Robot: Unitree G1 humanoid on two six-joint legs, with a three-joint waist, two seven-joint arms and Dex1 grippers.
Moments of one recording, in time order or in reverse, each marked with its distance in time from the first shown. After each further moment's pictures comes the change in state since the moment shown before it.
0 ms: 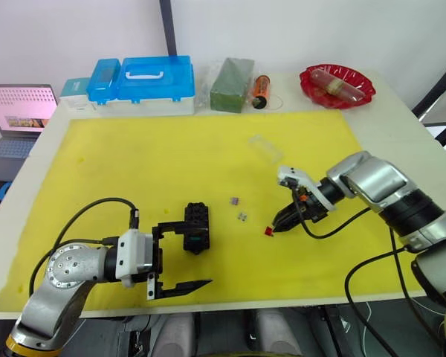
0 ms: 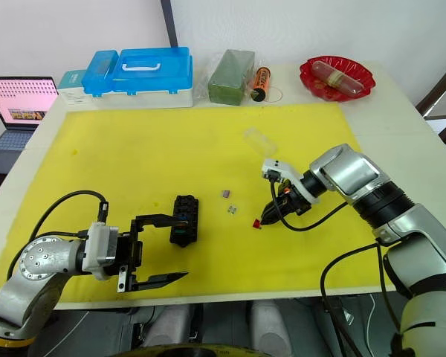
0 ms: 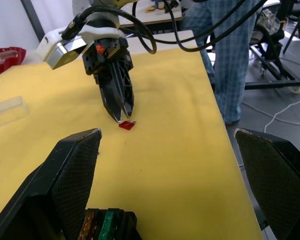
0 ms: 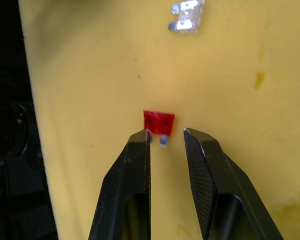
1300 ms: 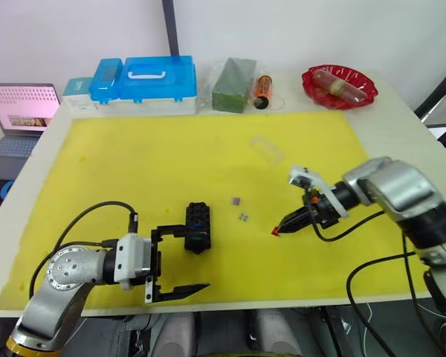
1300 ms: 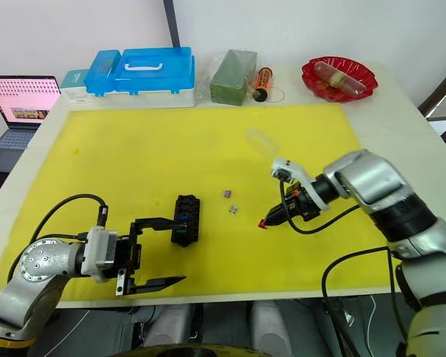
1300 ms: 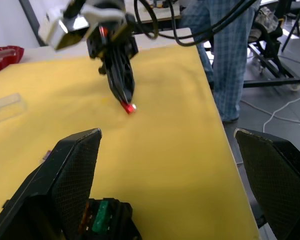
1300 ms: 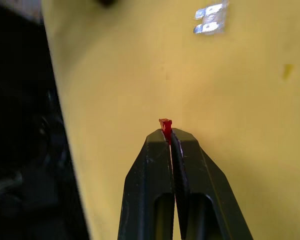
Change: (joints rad) left arm 0.025 0.002 -0.003 0.029 0.007 -0.044 -0.029; right arm 0.150 -0.072 -0.251 -0.253 0.085 0.288 -0.060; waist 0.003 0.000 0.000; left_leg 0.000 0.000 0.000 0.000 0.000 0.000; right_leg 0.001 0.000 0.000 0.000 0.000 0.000
